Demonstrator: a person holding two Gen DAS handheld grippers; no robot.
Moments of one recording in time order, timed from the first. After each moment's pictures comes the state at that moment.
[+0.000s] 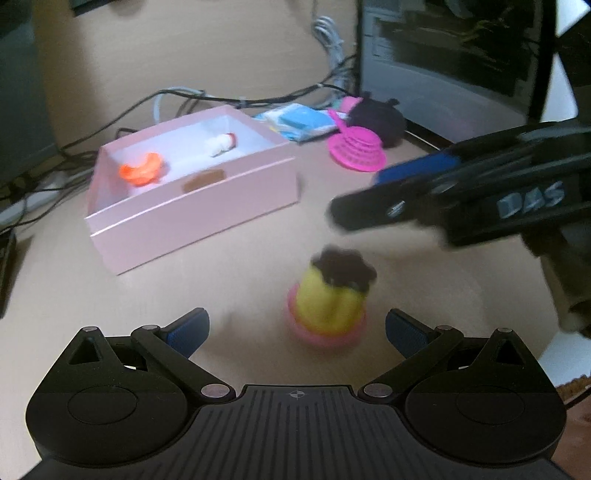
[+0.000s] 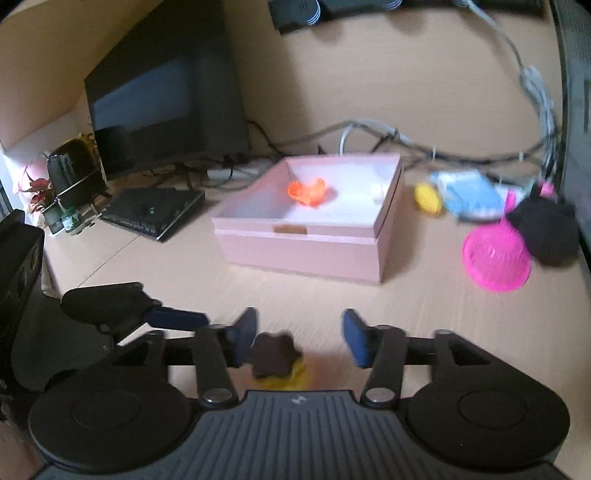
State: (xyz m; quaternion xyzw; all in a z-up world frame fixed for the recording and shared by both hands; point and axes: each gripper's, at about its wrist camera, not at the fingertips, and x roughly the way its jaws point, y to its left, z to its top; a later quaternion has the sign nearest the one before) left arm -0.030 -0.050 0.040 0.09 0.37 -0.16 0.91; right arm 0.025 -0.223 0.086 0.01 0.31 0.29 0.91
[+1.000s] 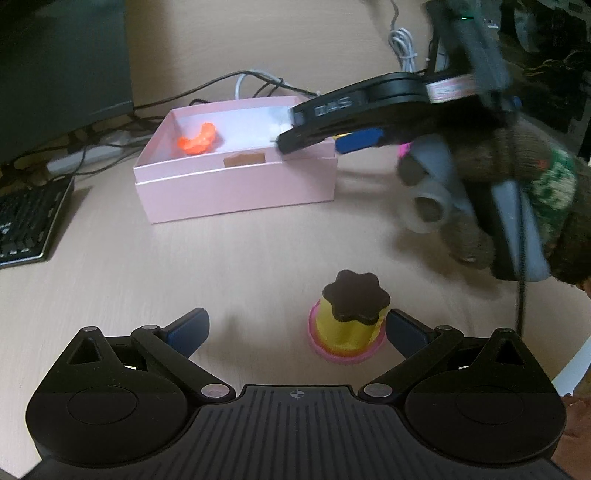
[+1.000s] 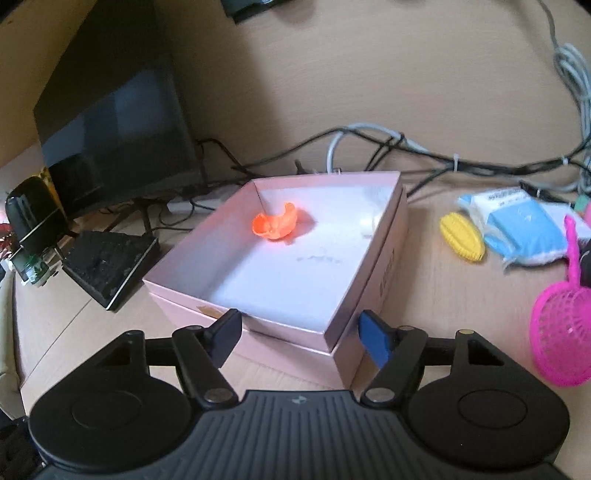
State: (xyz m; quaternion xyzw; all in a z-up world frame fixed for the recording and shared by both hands) left arm -0.034 -0.005 0.045 0.03 0.38 -0.07 0.92; right arm 0.140 -0.153 0.070 0.05 0.32 0.27 0.91
